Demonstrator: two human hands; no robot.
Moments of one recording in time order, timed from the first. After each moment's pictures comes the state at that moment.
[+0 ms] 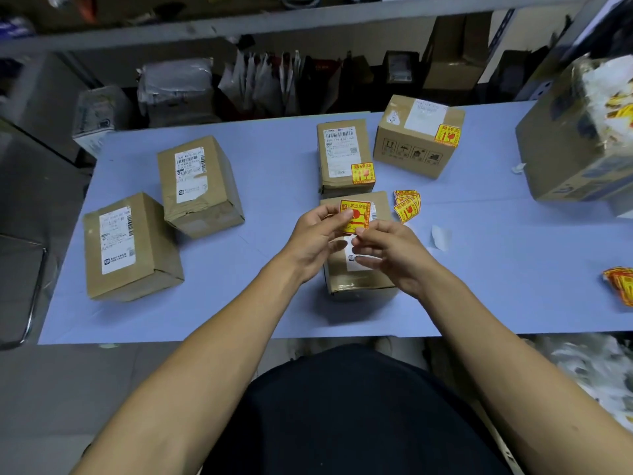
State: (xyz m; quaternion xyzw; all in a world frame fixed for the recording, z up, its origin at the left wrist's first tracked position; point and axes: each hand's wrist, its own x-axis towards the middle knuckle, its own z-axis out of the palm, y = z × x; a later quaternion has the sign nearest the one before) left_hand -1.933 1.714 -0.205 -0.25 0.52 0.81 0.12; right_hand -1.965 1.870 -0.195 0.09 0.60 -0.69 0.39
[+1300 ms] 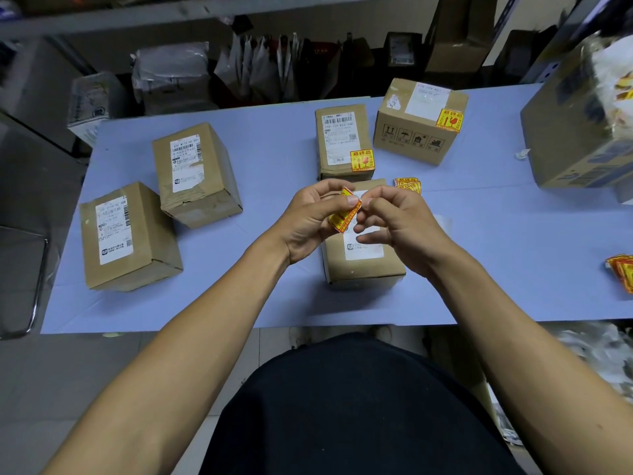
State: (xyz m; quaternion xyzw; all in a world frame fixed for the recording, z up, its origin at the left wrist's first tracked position) left_hand -1.938 1.705 -0.179 -0.18 0.53 0.82 0.13; right_hand -1.970 1.872 -0.163 -0.04 0.64 -0.70 0.32
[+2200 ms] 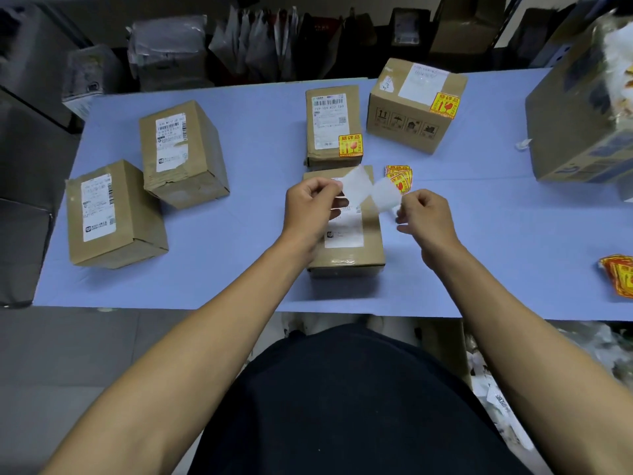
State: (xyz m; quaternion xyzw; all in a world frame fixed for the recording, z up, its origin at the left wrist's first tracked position) left_hand -1.944 1.766 -0.200 -0.35 0.63 0.69 -0.04; right_hand -2.008 1.934 -0.234 0.11 0.78 -0.58 0.20
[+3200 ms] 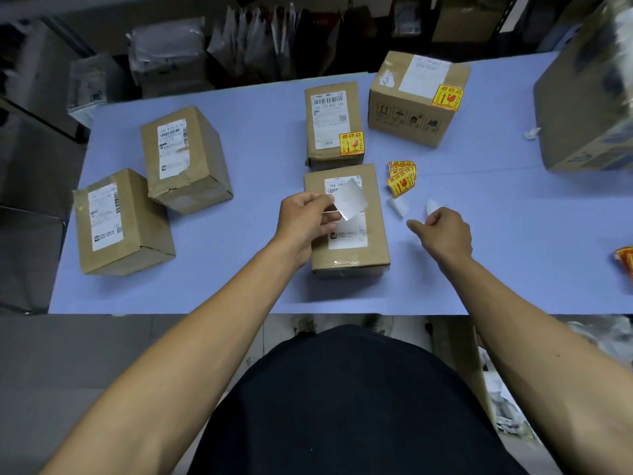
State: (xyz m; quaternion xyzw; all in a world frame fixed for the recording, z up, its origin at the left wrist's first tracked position) left_hand -1.945 1.752 -0.209 -0.42 0.59 0.68 0.04; right_hand -2.011 1.966 -0.284 0.14 0.90 -0.35 0.20
